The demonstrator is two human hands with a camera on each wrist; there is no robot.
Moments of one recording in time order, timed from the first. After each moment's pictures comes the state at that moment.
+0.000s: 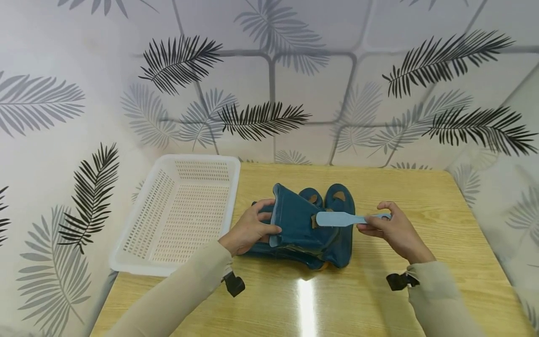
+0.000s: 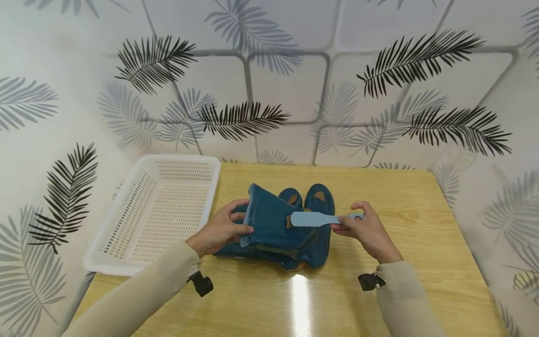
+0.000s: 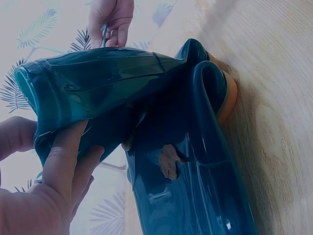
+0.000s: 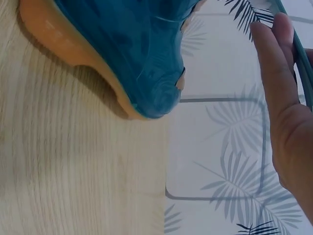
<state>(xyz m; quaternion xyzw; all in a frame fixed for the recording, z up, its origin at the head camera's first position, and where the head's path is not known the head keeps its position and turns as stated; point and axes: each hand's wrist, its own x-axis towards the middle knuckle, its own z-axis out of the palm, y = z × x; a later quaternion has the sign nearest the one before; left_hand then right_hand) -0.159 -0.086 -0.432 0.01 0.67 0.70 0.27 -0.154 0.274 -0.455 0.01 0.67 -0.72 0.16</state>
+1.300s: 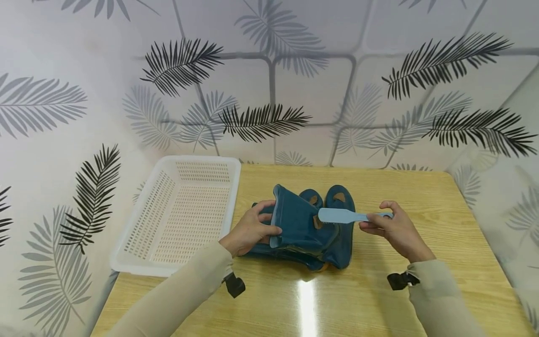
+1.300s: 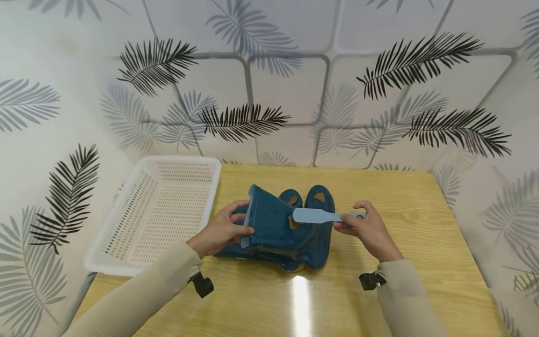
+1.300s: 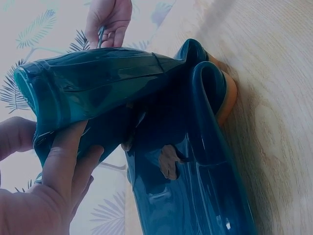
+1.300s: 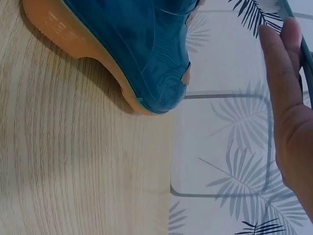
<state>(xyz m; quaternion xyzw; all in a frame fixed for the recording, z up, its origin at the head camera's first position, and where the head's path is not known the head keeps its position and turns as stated) -0.159 -0.085 -0.433 0.01 0.66 0.70 0.27 -0.158 0.278 -0.458 0.00 0.65 -0.75 0.15</state>
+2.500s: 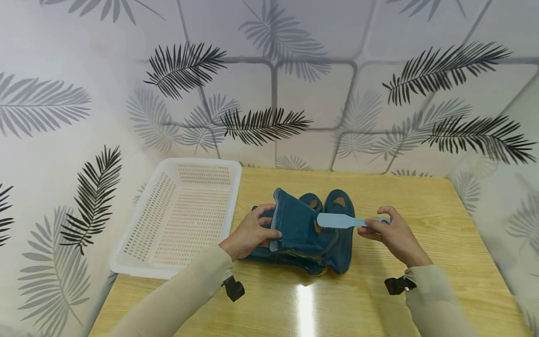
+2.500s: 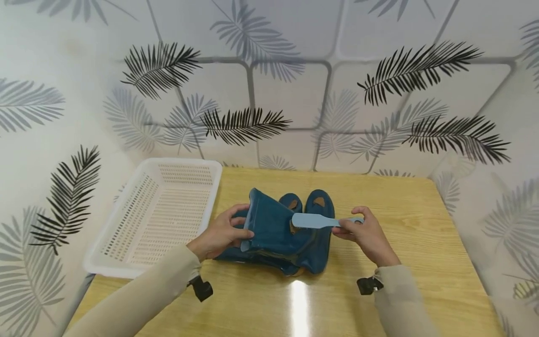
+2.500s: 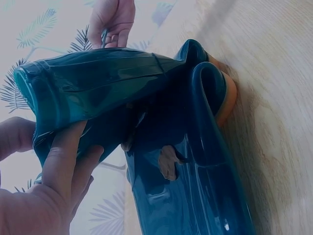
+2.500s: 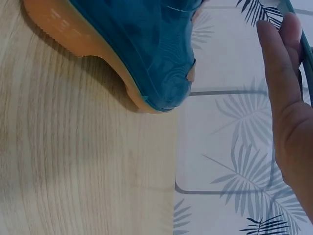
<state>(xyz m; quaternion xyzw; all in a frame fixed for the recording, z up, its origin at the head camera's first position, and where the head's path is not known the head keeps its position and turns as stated) -0.157 -0.086 -0.432 0.01 0.65 0.71 0.27 -0.160 0.278 -0.464 0.00 0.65 -0.74 0.16</state>
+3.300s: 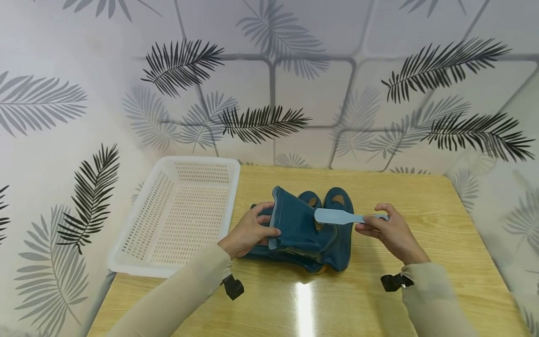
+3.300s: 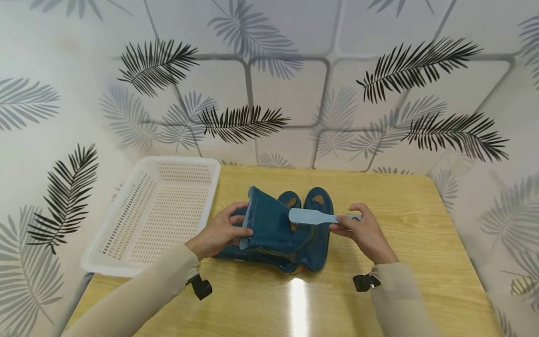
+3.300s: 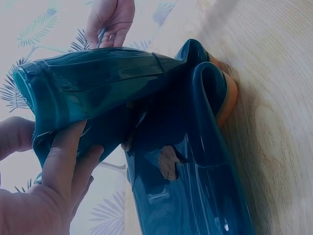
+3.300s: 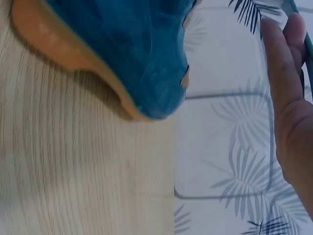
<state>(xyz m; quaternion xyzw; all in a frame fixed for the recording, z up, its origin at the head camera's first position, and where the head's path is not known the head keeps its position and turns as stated) -0.158 -0.086 -0.433 0.01 0.66 0.70 0.27 -0.161 0.275 -0.464 0.00 0.63 -0.76 0.16</state>
